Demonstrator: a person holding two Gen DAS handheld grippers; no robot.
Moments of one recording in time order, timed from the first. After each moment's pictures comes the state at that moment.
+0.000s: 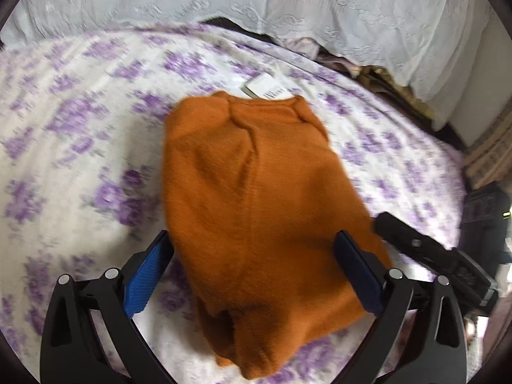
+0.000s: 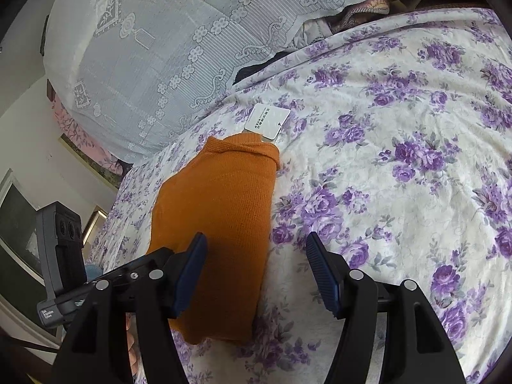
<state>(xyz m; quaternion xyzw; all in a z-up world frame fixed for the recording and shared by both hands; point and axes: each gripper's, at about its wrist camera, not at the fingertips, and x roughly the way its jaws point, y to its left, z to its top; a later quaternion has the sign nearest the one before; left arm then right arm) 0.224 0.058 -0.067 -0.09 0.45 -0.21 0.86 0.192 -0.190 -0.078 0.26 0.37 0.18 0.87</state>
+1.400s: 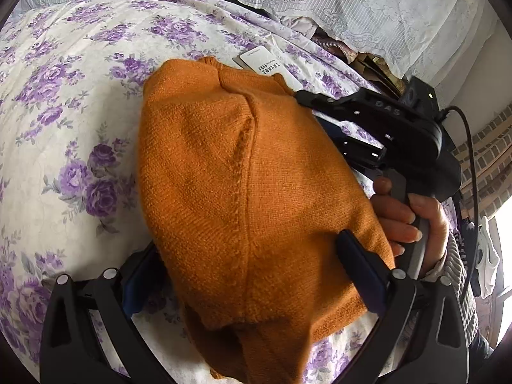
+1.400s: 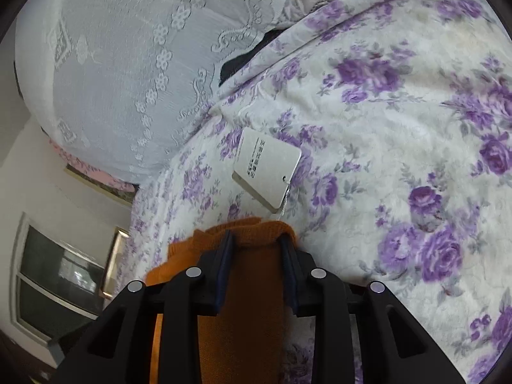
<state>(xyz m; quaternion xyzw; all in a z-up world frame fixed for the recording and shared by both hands) 0.243 0.054 -0.090 -0.11 0.49 -0.24 0.83 0.334 -0.196 -0.101 0.38 0.39 0.21 0.81</state>
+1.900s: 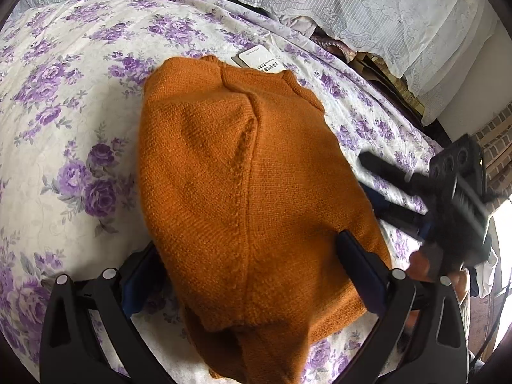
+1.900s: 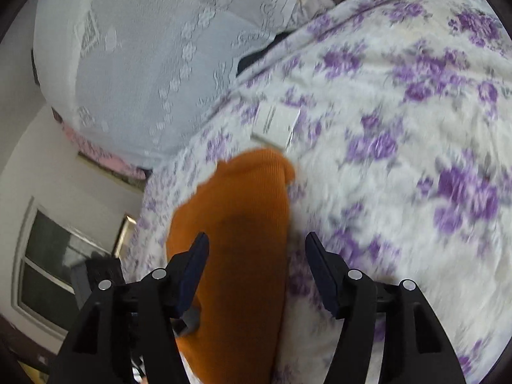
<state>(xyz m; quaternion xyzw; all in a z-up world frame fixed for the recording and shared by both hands) 0.244 0.053 -0.089 -0.12 0.49 -0.24 0.83 0.247 -0.190 -0.094 0.32 0.42 0.24 0.81</state>
